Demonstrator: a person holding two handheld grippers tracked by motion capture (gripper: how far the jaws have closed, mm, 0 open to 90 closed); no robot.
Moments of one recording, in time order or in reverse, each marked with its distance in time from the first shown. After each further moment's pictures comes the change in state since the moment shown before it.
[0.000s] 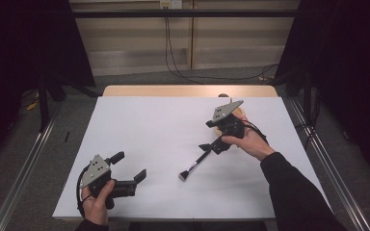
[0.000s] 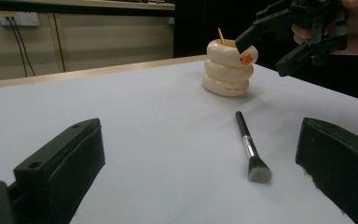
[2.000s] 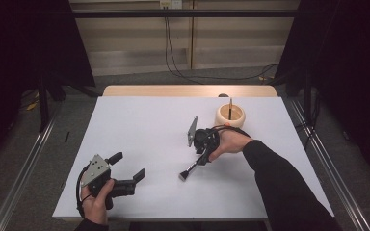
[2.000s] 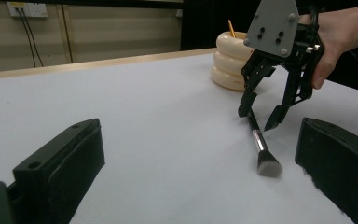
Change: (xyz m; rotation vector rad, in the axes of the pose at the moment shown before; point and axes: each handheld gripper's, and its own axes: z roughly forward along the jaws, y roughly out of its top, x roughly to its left) left arm 0.003 -0.002 0.000 0.025 0.026 -0.010; right arm 0.008 0.004 0.081 0.565 0.237 -0.286
